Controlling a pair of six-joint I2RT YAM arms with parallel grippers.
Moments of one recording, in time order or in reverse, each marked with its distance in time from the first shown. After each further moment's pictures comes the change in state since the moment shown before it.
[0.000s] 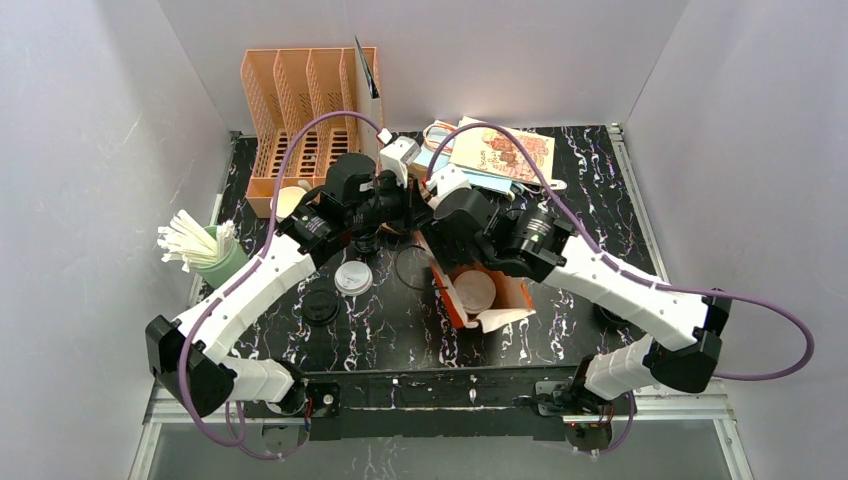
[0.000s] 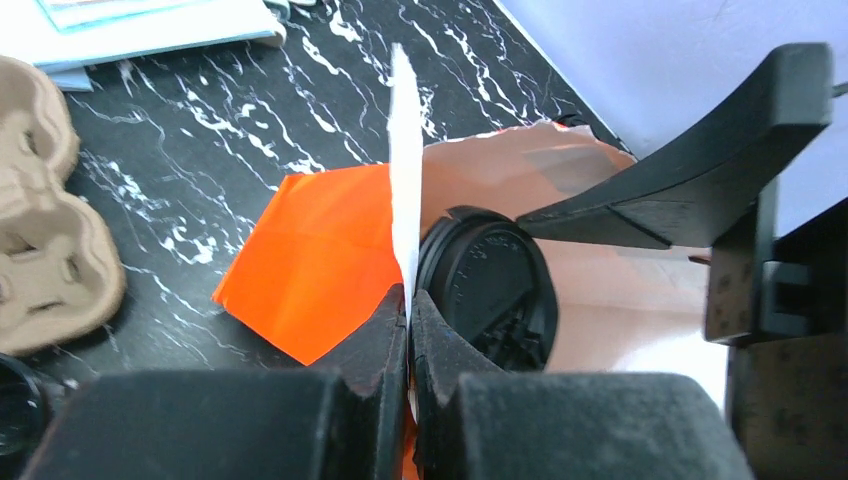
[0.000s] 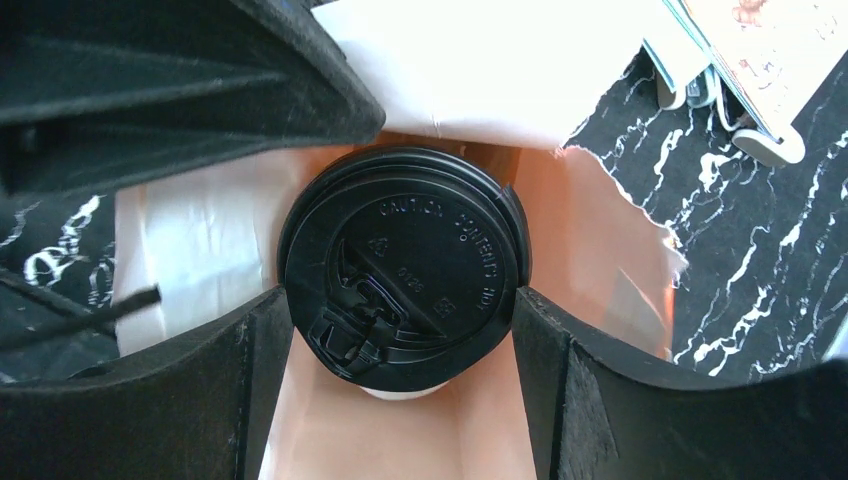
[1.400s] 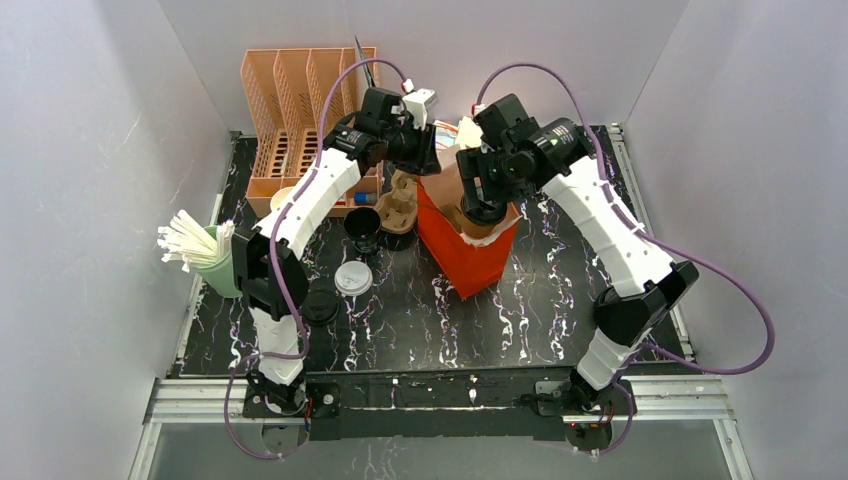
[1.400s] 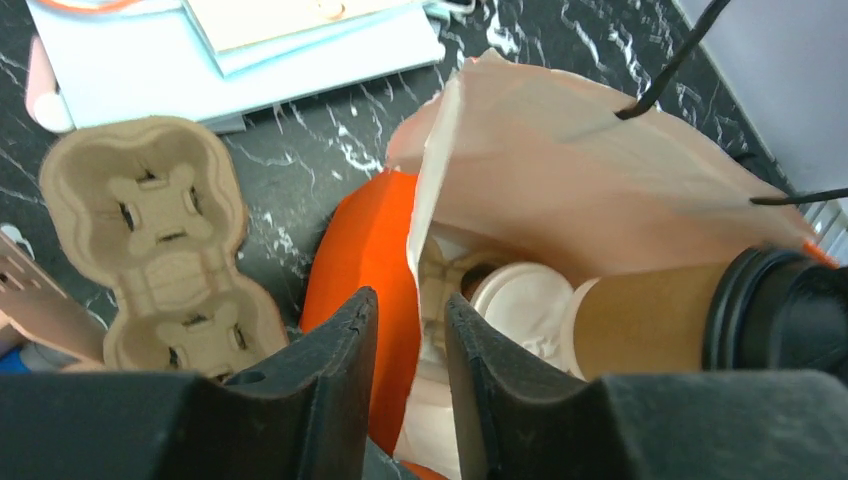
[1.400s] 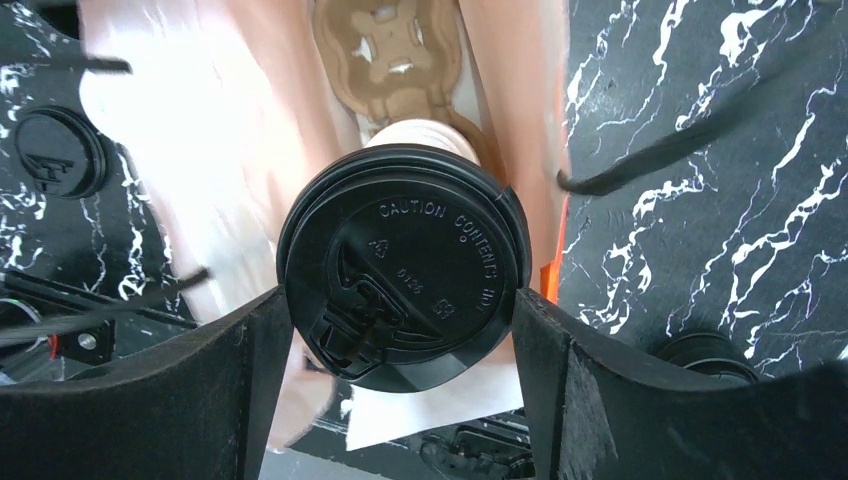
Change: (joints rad) left arm 0.183 0.639 0.679 -0.298 0.070 0.153; right arm -0.446 0.317 0.488 -0.380 -0.352 0.055
